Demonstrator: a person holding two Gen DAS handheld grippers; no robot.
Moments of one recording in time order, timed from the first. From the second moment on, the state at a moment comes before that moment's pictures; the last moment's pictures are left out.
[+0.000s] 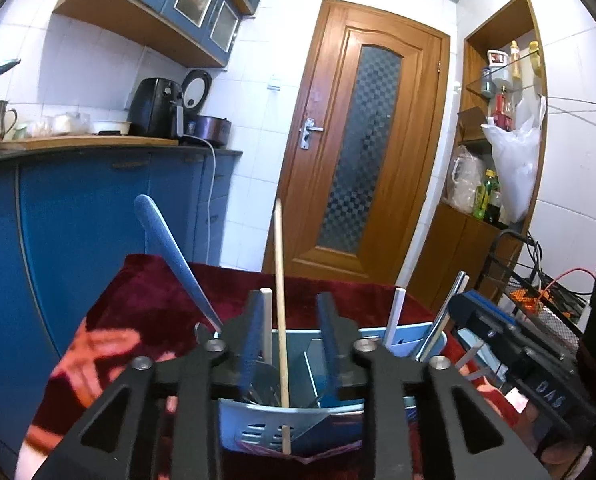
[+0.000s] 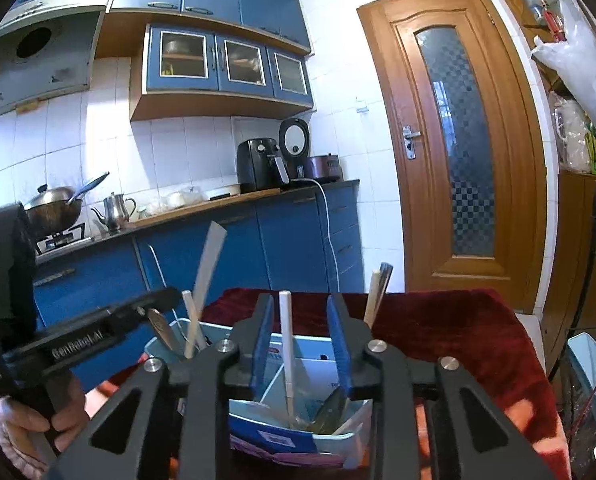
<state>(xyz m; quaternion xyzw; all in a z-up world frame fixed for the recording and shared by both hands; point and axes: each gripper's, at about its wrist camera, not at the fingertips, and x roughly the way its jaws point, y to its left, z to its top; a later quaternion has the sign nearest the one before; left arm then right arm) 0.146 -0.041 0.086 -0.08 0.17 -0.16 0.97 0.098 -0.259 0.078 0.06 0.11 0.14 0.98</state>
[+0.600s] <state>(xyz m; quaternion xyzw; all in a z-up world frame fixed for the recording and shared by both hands) 0.170 -0.045 0.124 -0.07 0.21 -0.18 0.96 0.058 -0.268 0.092 0.10 0.12 0.12 0.98</state>
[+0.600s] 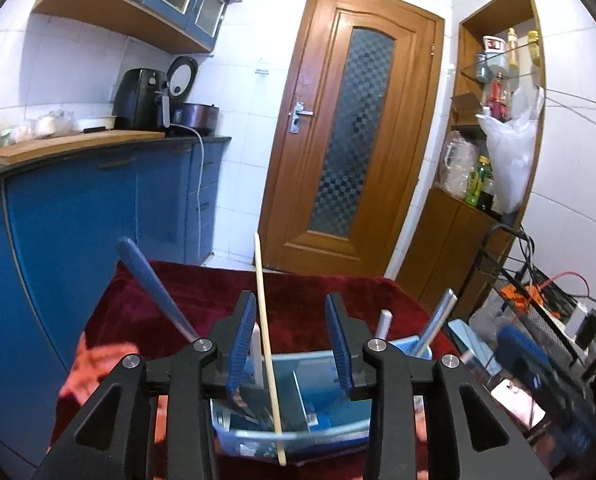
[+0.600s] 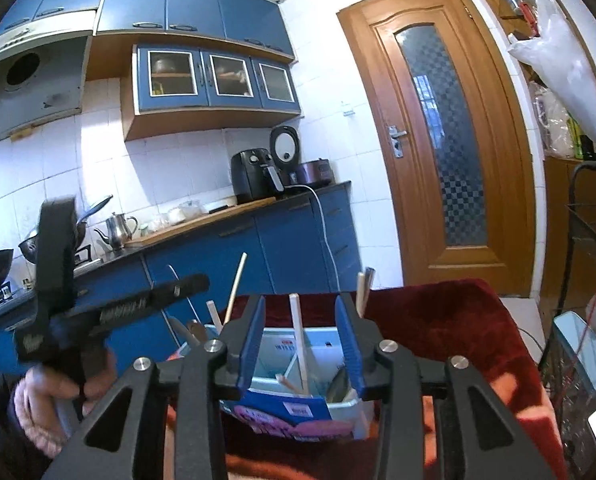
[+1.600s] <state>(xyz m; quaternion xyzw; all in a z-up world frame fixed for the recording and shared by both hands) 0.239 -0.047 0.155 -0.10 0.23 -0.15 0.96 0.062 -0.283 0.054 0.12 0.15 0.13 0.97</state>
